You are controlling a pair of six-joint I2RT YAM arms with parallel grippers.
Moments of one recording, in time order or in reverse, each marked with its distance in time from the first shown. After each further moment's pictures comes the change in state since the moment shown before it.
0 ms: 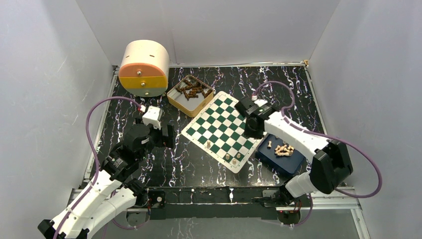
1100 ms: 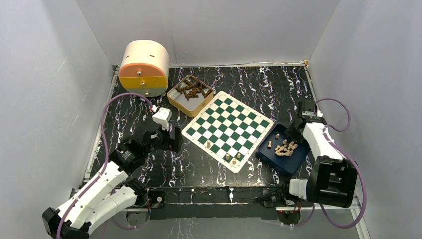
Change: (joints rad) left arm 0.000 0.122 0.000 -0.045 0.144 -0.058; right arm -0.831 -0.191 -0.327 0.333 -0.196 -0.247
